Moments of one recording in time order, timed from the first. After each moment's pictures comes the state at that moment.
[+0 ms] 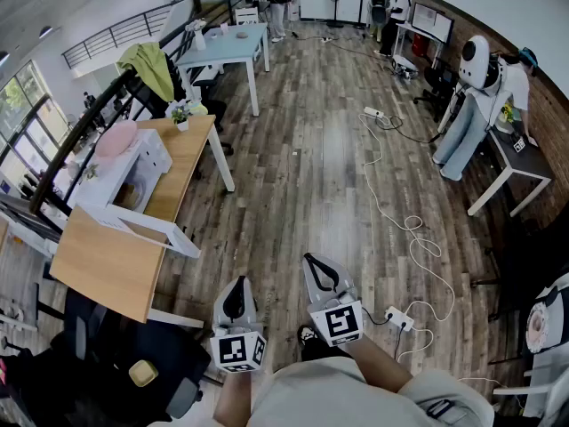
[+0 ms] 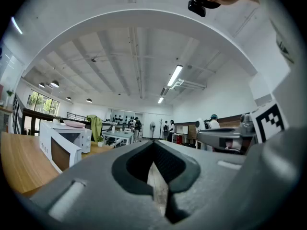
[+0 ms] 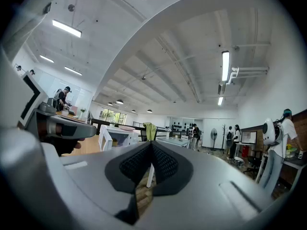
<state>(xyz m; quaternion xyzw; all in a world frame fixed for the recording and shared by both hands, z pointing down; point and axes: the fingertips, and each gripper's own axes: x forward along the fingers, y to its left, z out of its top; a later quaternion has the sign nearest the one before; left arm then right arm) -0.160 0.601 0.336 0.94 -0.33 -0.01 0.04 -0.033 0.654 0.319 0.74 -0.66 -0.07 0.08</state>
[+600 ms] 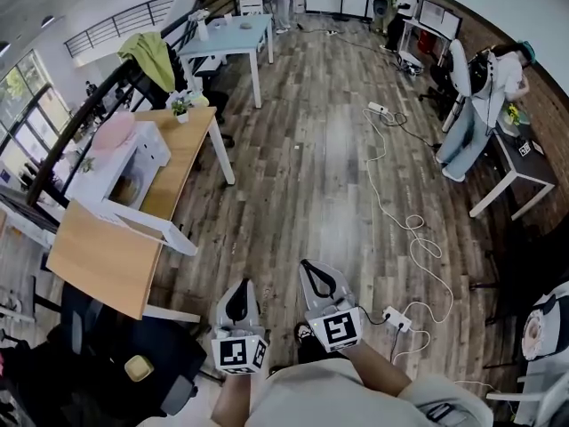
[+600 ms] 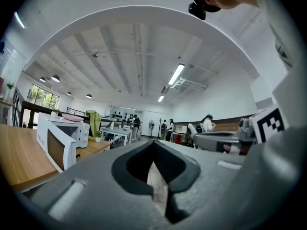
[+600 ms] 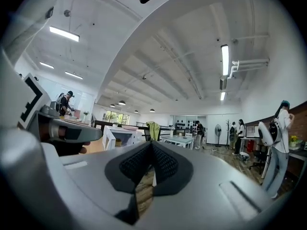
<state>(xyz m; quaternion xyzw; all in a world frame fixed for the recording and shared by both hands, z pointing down) -0.147 0.600 0.351 0.95 -0.32 -0.01 0.06 -0.035 0.645 0.335 0.73 -0.68 -0.05 0.06</state>
